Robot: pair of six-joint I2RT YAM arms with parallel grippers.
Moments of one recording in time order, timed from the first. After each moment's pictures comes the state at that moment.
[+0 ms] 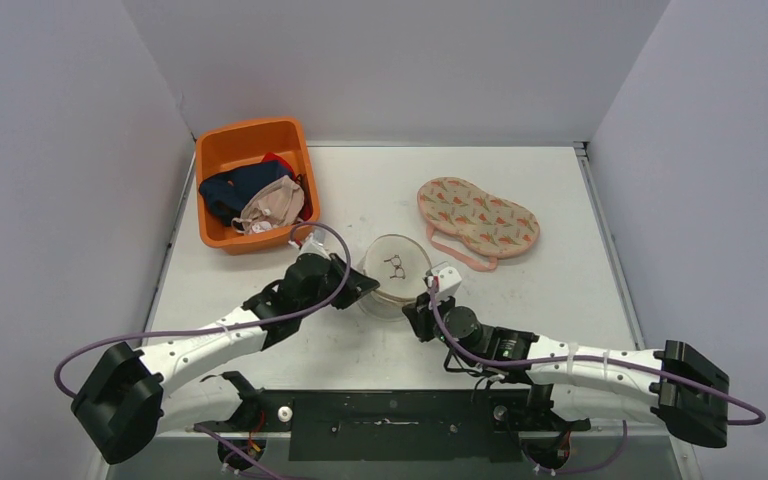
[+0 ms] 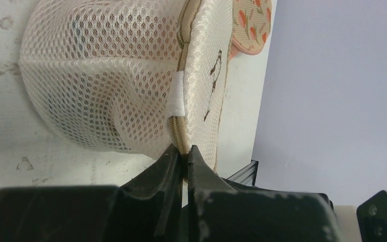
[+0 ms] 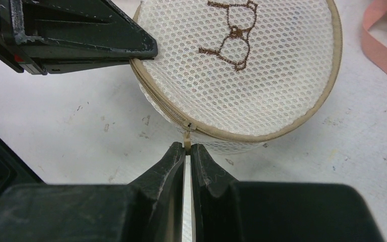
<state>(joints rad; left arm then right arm) -0.78 1.11 0.55 0.07 -0.06 -1.28 1.15 1.01 0.41 0.22 0.43 0.42</state>
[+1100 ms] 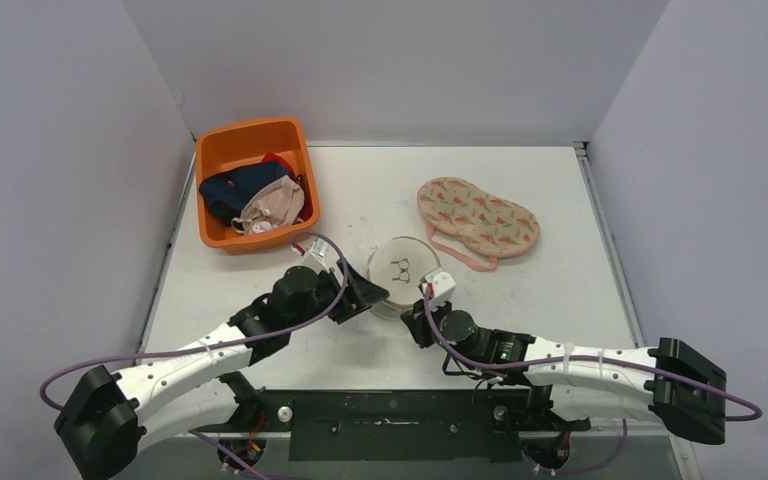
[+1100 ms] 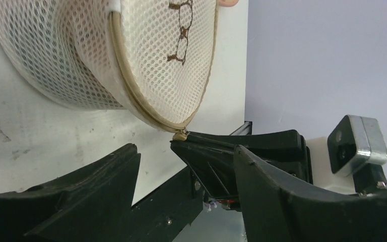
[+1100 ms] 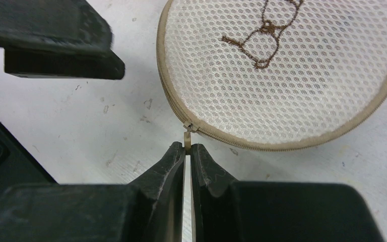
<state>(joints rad) -0.79 0.96 0.48 0.09 0.08 -1.20 1.18 1.00 0.38 0.21 0.41 0.40</state>
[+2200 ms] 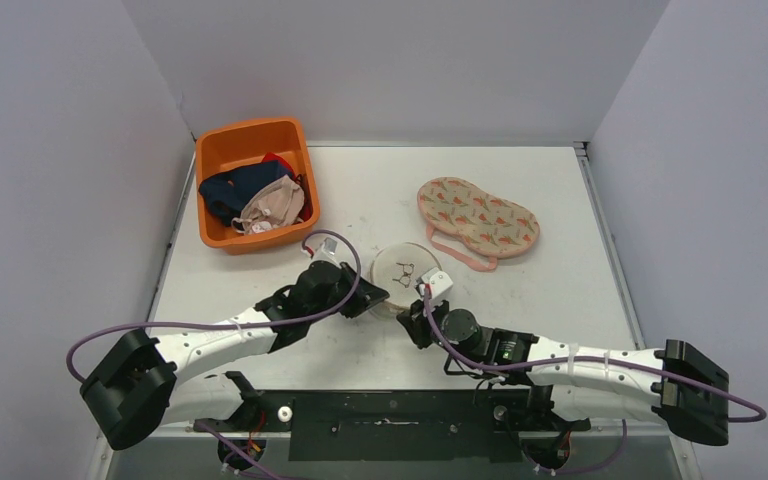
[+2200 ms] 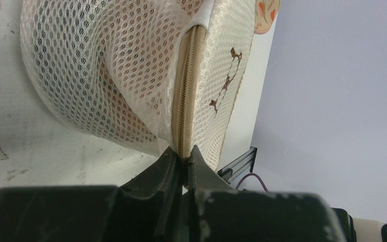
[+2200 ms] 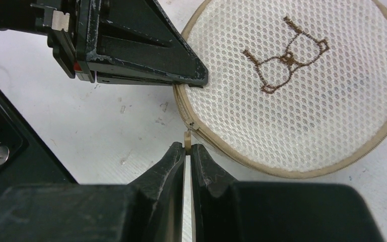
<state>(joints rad) -0.83 1.19 0.52 0.16 -0.02 -1.32 1.19 1.01 0.41 0.22 0.35 0.35</state>
